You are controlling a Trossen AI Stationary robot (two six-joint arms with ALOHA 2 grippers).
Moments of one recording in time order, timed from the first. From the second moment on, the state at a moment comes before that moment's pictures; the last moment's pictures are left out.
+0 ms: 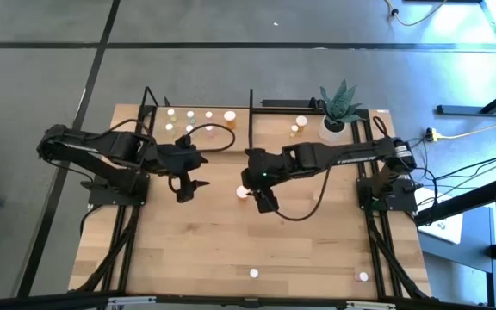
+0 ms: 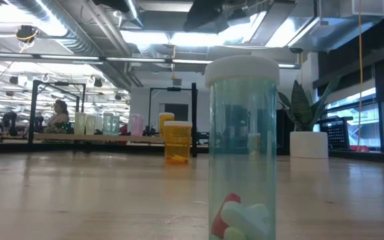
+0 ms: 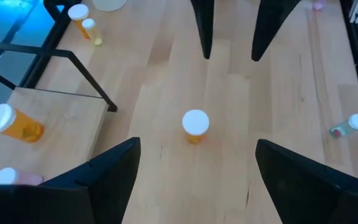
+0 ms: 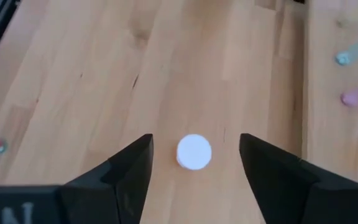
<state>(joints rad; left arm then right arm) -0.19 1.13 1.26 -0.91 -0.28 -0.26 0.12 1.81 1.74 -0.82 0.05 -0.13</state>
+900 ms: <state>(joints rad) -0.19 1.13 1.26 -0.93 -0.27 -0.25 0.09 1.96 1.74 -0.80 -0.08 -0.09</state>
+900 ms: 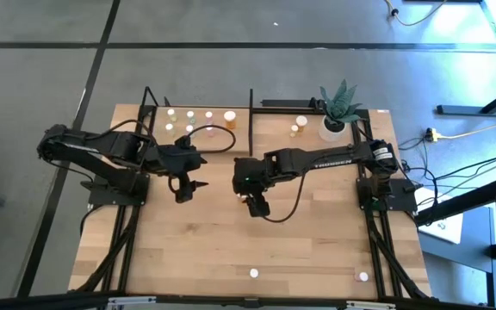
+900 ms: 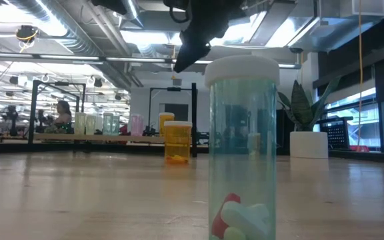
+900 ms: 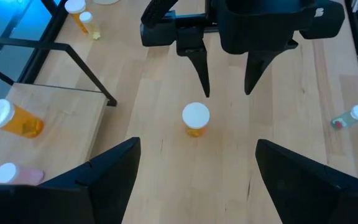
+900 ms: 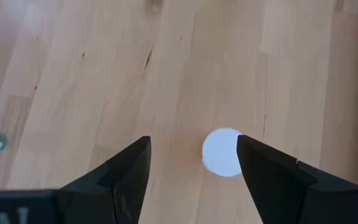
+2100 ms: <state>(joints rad) -0.19 1.13 1.26 -0.93 -0.27 -0.25 0.05 2.03 1.68 -0.75 -0.03 -0.09</state>
